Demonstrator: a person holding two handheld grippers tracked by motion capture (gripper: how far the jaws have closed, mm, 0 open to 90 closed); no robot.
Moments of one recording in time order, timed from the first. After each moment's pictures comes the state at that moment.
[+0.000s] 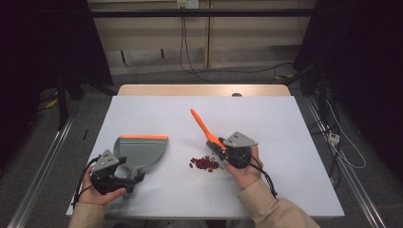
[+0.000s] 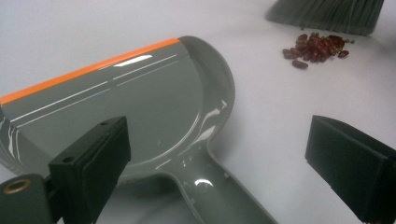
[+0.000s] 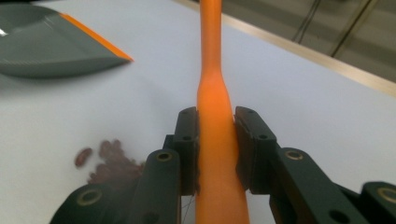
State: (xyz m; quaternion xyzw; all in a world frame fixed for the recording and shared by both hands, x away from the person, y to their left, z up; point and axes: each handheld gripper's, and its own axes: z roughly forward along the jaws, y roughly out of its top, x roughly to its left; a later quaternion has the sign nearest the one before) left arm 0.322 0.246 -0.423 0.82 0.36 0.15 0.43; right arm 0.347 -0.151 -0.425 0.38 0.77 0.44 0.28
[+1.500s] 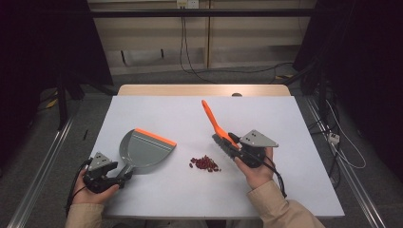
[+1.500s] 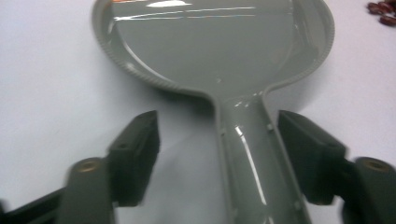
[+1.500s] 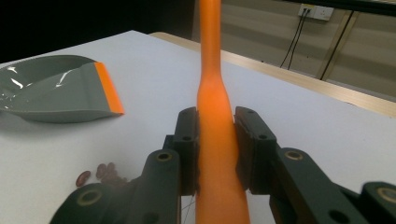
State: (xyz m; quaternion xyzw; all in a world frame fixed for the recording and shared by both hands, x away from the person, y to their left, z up) left arm 0.330 0.268 -0.438 0.82 0.42 0.17 0.36; right arm 0.337 -0.184 -0.409 0.40 0.72 0.49 0.29
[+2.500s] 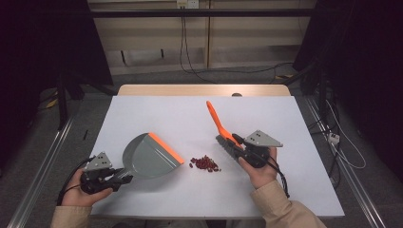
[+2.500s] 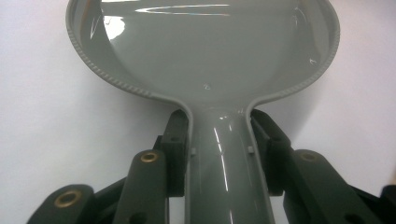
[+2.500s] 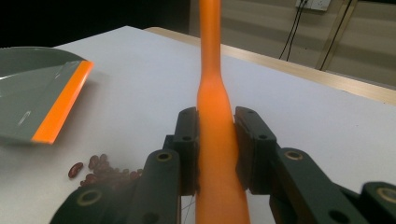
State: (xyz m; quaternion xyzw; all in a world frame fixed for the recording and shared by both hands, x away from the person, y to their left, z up) left arm 0.319 0.267 -0.413 0.87 0.31 0.09 0.37; right arm 0.337 -0.195 -0.414 0.41 0.72 0.49 0.28
